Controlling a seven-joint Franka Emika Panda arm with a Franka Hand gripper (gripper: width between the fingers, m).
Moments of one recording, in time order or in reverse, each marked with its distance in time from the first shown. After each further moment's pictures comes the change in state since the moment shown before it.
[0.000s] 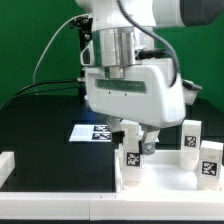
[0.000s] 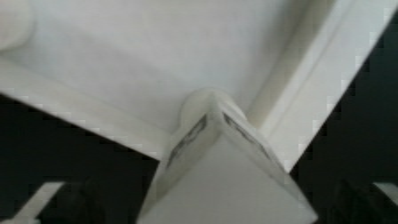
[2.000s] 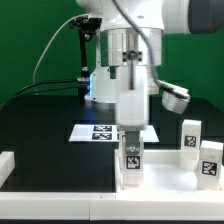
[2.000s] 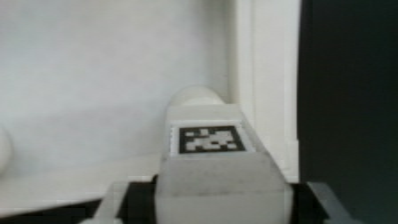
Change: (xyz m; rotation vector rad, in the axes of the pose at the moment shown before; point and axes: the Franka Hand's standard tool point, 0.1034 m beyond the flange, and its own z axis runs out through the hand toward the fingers) arm -0.001 -0.005 0.004 0.044 0.060 0.649
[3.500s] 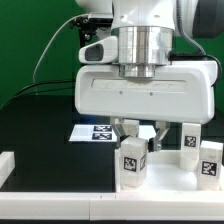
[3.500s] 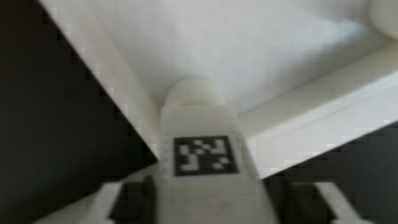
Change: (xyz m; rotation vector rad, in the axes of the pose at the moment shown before) arm -0.007 0.001 -0.002 -0.010 0.055 -1.149
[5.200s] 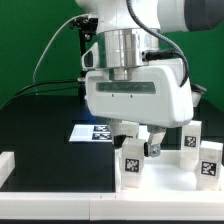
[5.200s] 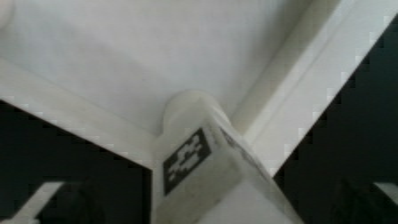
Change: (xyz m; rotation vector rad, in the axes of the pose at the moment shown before) arm 0.003 0.006 0.003 0.049 -0.078 0.433
